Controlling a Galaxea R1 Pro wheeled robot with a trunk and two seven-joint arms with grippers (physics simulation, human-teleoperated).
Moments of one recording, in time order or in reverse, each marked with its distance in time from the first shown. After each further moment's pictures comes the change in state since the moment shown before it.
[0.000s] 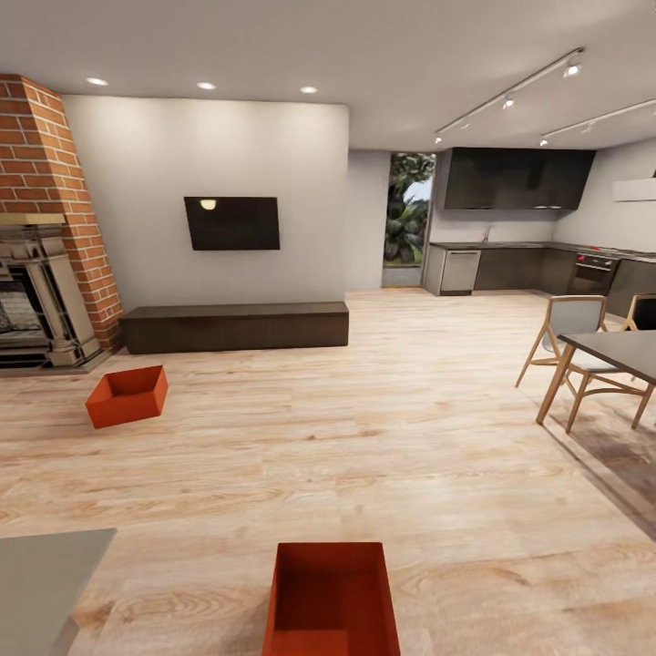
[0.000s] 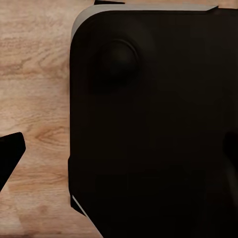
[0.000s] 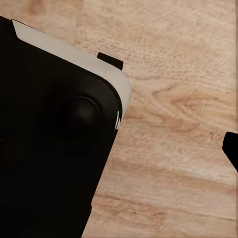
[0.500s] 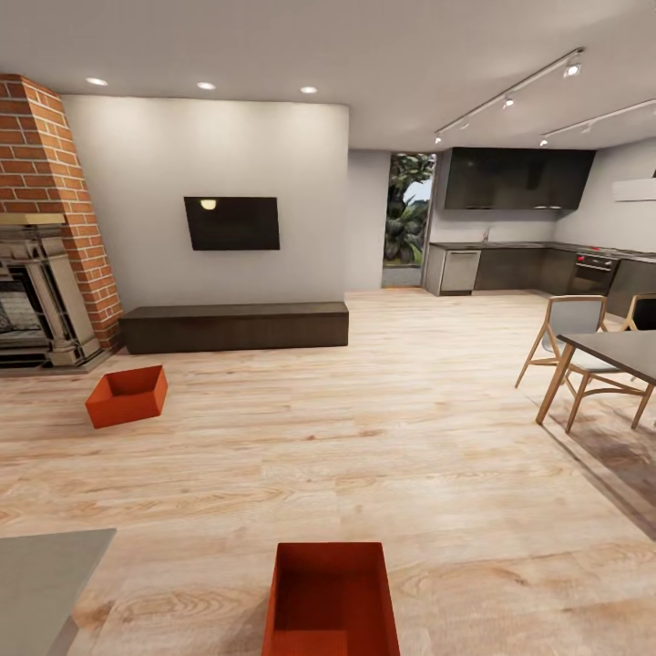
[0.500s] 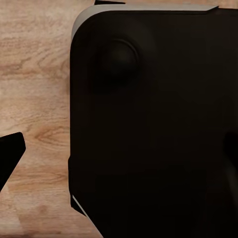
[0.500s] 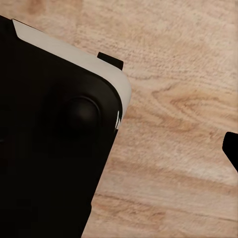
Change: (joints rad) left arm 0.000 0.000 0.000 0.000 0.000 0.000 0.001; right arm 0.000 0.000 0.002 0.000 0.000 0.000 0.000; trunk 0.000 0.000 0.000
